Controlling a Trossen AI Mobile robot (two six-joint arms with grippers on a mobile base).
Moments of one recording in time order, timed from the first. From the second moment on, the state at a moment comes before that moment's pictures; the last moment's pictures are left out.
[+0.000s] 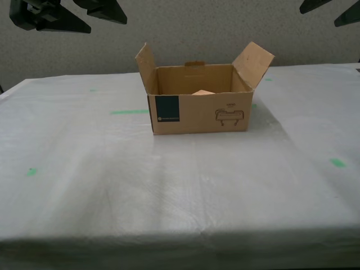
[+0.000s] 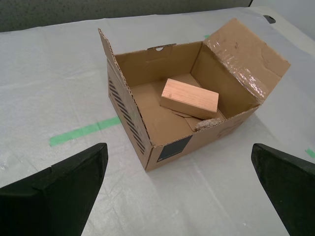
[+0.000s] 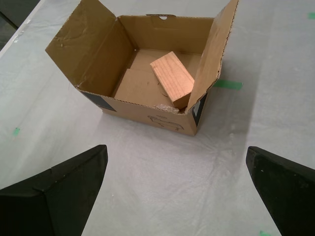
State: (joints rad) arm 0 0.27 0.94 0.80 -0.60 -0.29 0.13; arm 1 -0.56 1.04 0.71 -0.22 0.06 -0.20
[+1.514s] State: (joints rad) arm 0 0.27 0.94 0.80 -0.60 -0.29 0.13; arm 1 -0.56 1.04 0.71 -0.22 0.06 -0.20
